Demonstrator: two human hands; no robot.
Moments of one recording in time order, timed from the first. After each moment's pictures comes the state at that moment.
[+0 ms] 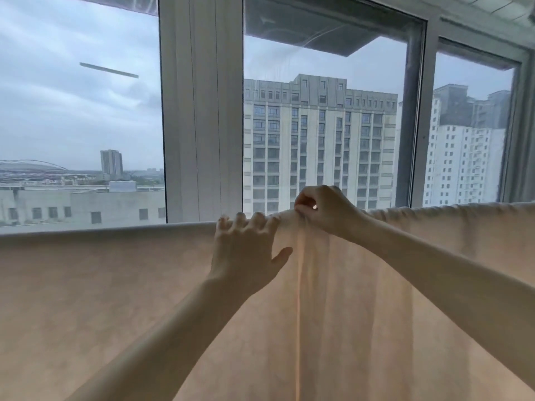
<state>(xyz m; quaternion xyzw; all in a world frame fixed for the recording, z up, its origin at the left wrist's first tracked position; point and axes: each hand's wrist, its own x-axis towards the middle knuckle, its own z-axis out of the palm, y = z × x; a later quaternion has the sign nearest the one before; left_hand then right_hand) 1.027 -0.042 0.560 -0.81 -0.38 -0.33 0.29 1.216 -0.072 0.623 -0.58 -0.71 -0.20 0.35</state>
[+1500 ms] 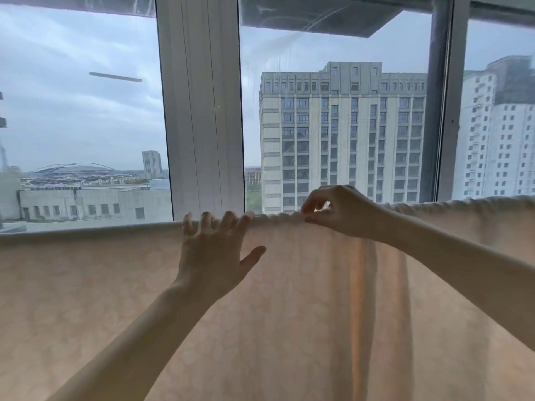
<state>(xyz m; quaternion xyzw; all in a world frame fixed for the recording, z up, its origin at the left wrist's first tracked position) 1.032 -0.054 0.559 -0.78 -0.47 -0.27 0.33 1.285 -0.092 0.625 -0.52 -0.78 -0.16 0.30</state>
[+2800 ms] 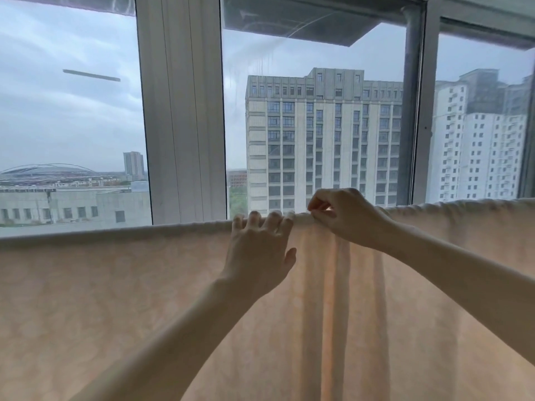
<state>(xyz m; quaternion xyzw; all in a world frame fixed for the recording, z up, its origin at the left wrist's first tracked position) 1.120 -0.068 0.561 -0.83 -0.37 -0.28 0.31 1.317 -0.109 0.615 -0.55 -0.74 -0.22 0.33</state>
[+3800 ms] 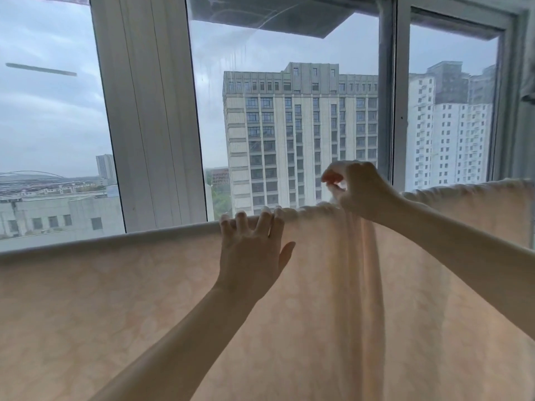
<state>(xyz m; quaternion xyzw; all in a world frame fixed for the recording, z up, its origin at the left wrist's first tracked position) 1.143 -0.057 0.551 -0.78 -0.36 -0.33 0.39 1.362 -0.112 0.634 -0.61 -0.66 -0.26 0.36</state>
